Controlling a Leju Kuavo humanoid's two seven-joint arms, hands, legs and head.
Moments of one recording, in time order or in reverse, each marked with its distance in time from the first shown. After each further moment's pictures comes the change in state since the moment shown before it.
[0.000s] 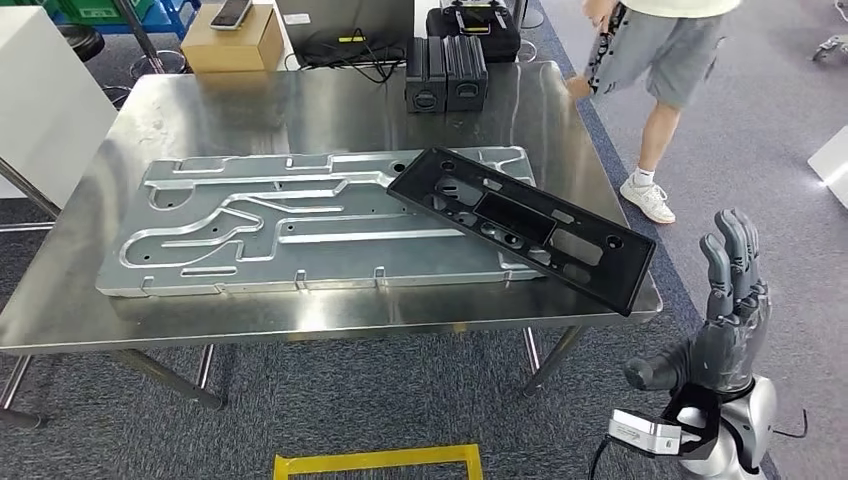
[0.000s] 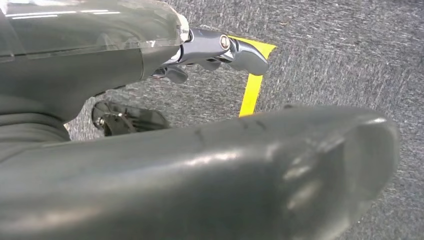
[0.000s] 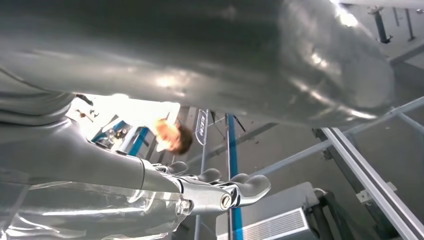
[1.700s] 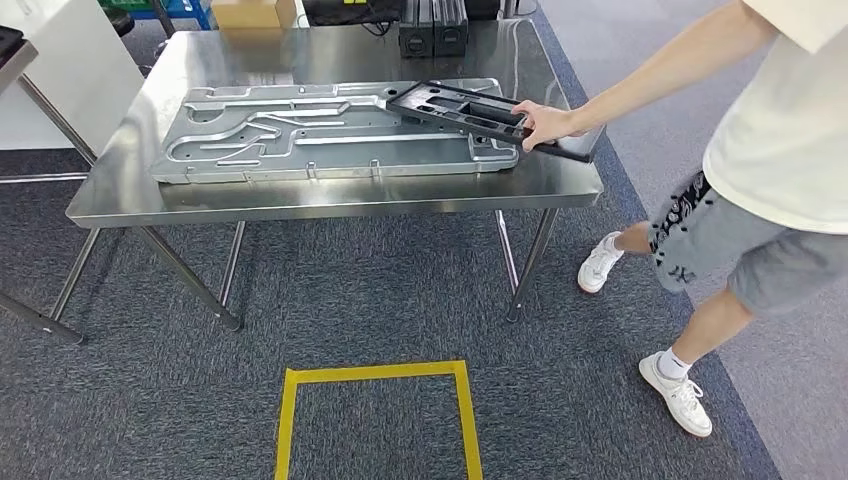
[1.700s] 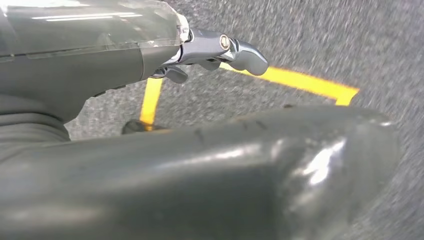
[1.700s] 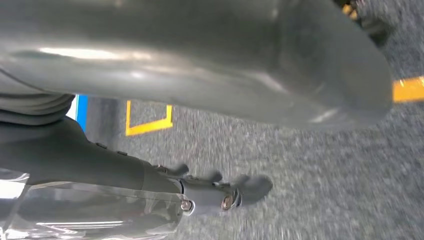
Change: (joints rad) left arm 0.015 0.016 0.074 0.001 -0.034 0.029 0.006; right arm -0.060 0.216 -0.625 1.737 -0.027 0.452 0.830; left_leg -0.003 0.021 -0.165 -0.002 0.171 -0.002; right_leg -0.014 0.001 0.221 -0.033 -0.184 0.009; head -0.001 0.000
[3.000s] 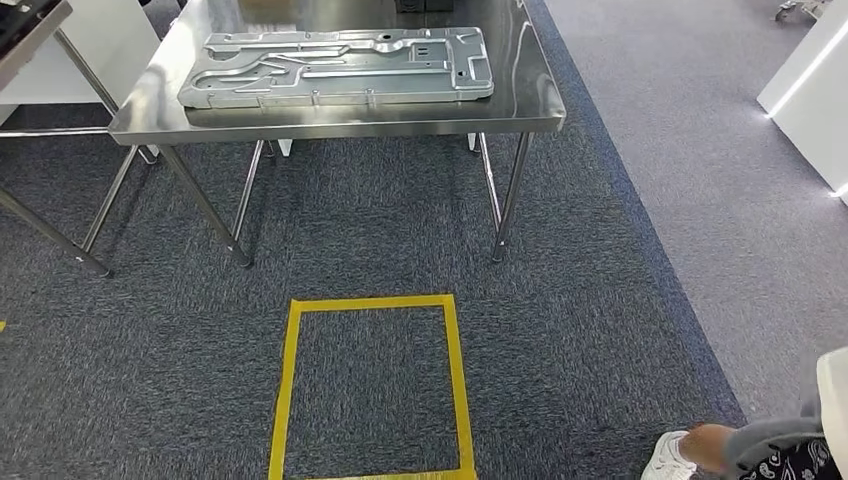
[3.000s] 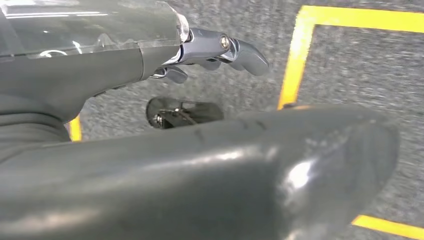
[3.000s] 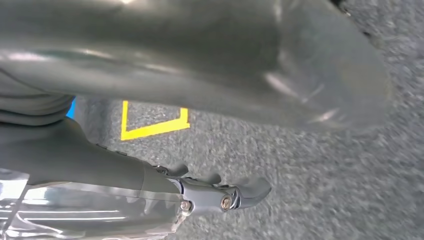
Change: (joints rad) left arm 0.008 -0.048 -0.027 0.008 -0.100 0.020 0.164; right arm -0.009 0.019 -0.084 0.035 0.019 0.046 -0.151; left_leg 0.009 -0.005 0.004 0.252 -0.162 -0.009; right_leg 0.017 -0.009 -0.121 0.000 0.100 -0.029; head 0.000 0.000
